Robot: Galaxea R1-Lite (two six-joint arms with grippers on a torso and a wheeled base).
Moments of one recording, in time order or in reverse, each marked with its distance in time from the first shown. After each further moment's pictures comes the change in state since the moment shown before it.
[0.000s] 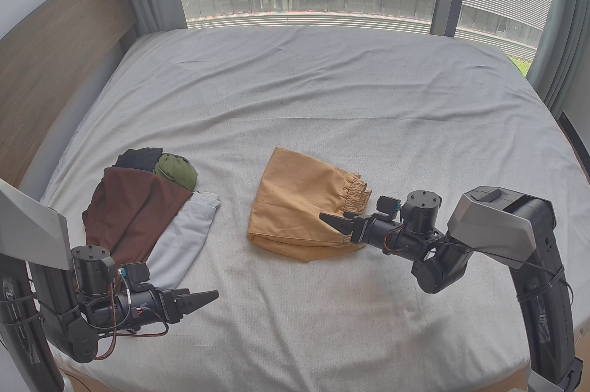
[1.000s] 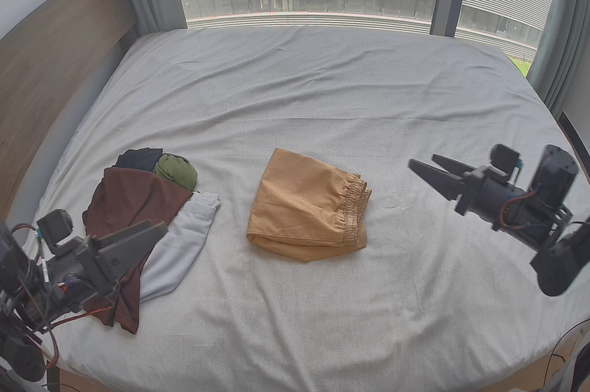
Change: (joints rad) left arm -0.043 -0.668 0.037 0.045 0.003 -0.231; right arm -0.087 -0.816 0.660 -0.059 -0.035 -0.141
